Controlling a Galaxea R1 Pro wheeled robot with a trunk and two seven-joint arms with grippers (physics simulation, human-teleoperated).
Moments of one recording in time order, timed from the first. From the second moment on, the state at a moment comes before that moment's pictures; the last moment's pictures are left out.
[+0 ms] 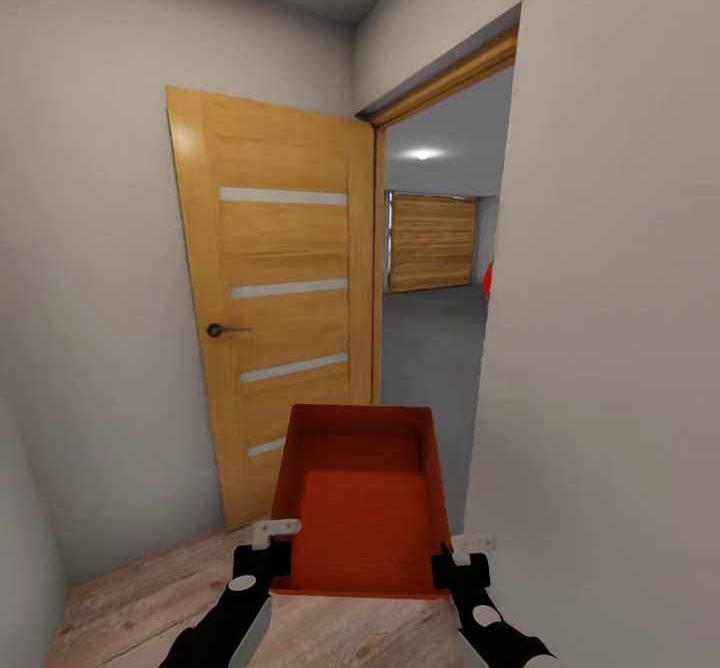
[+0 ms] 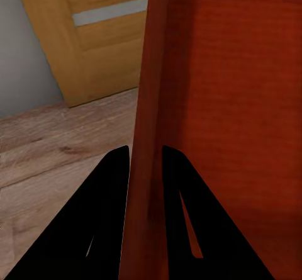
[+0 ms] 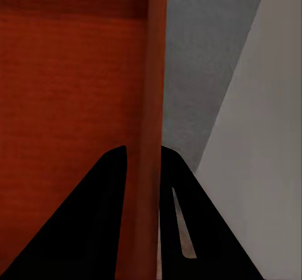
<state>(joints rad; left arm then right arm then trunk) -0.44 -0.10 -0.15 -0.57 0.11 0.04 0.26 -0.56 0.10 0.09 -0.15 0.04 -0.38 -0.19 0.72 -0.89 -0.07</state>
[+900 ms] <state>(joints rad) -0.44 -0.10 -0.15 -0.56 0.11 0.05 0.26 -0.56 0.10 0.09 -0.15 0.04 -0.38 -0.19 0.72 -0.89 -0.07</state>
